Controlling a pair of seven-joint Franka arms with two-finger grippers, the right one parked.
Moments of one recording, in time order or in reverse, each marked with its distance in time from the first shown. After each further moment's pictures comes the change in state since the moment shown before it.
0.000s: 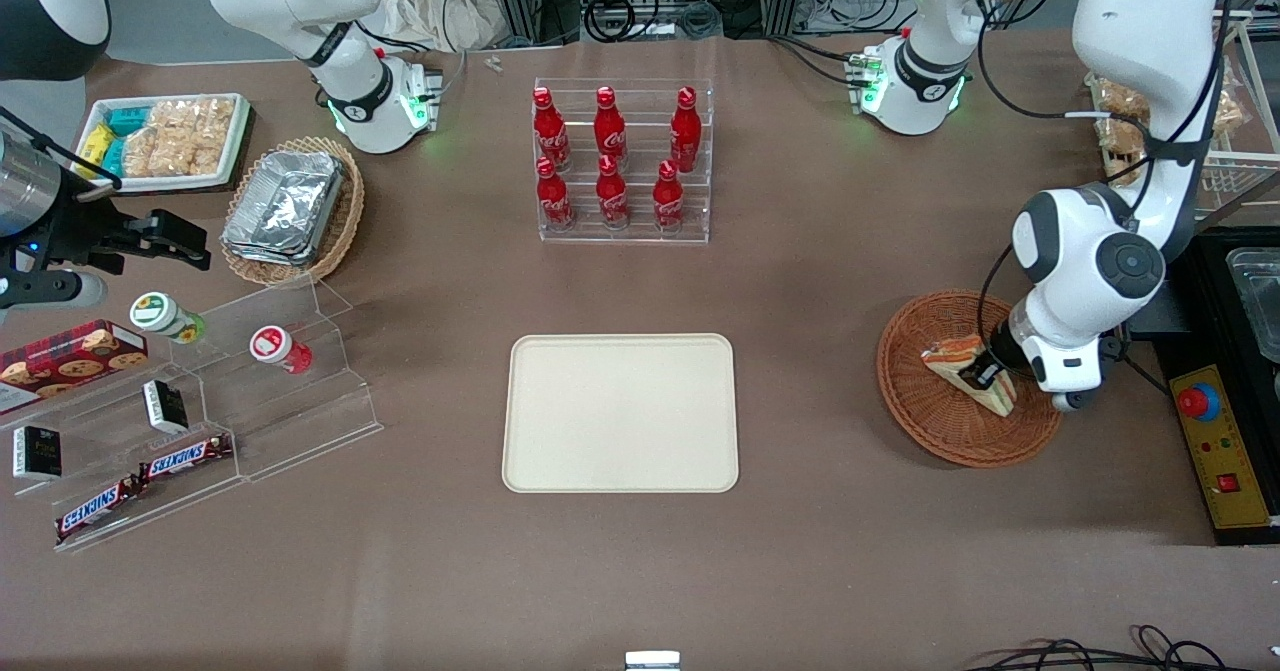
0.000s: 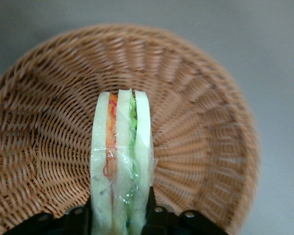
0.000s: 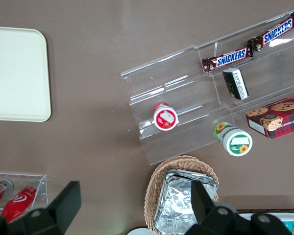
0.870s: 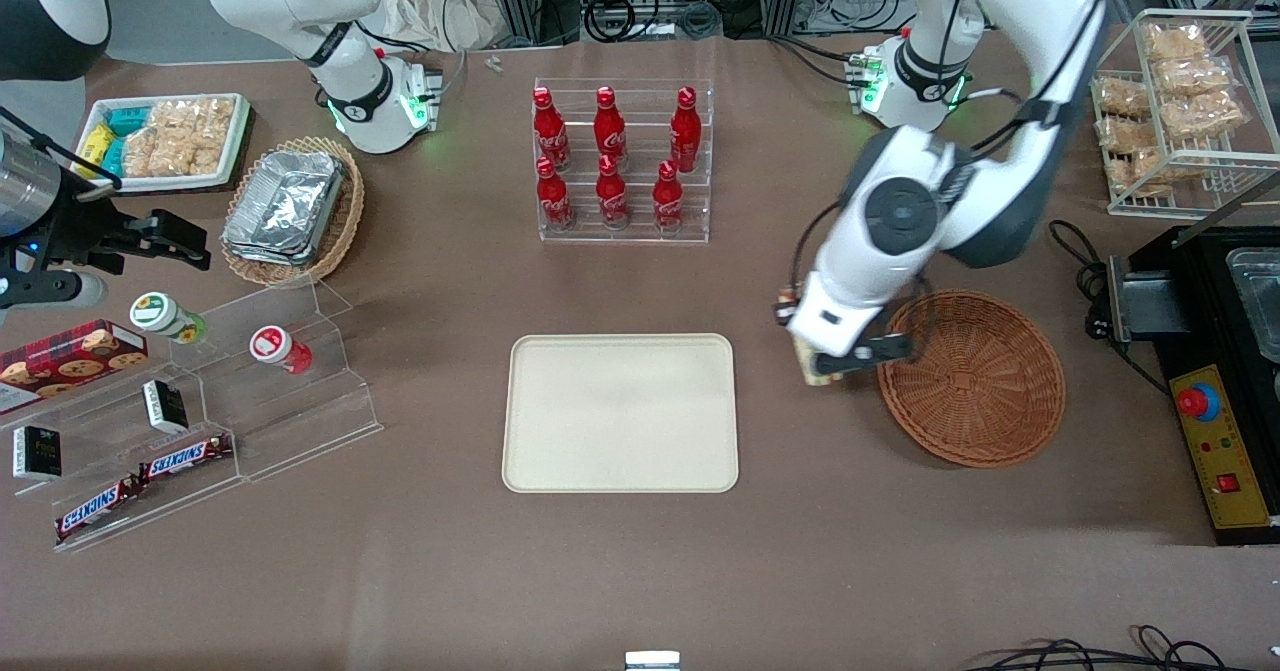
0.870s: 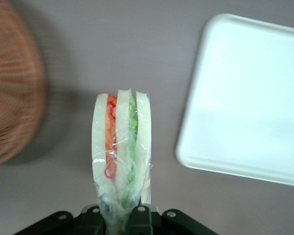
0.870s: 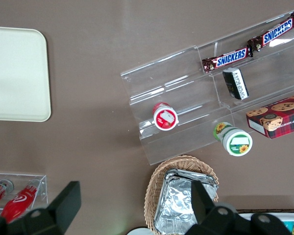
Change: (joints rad) arm -0.176 0.081 -0.372 0.340 0.089 -0.362 0.076
